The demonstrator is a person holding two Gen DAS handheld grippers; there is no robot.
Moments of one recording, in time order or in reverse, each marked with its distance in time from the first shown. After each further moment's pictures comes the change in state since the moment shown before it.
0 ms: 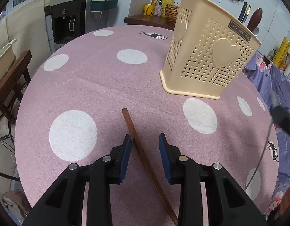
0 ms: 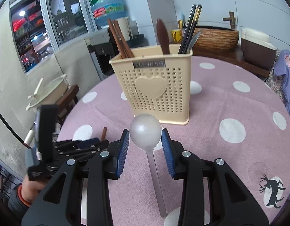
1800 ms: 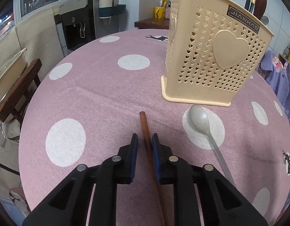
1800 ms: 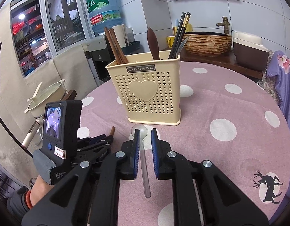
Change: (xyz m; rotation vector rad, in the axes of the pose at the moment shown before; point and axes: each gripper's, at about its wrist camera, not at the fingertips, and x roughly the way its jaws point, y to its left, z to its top) left arm 0.017 -0.033 0.007 0.010 -0.036 0.174; right arm -0.009 -0.004 -0.014 0.008 -0.040 -0.039
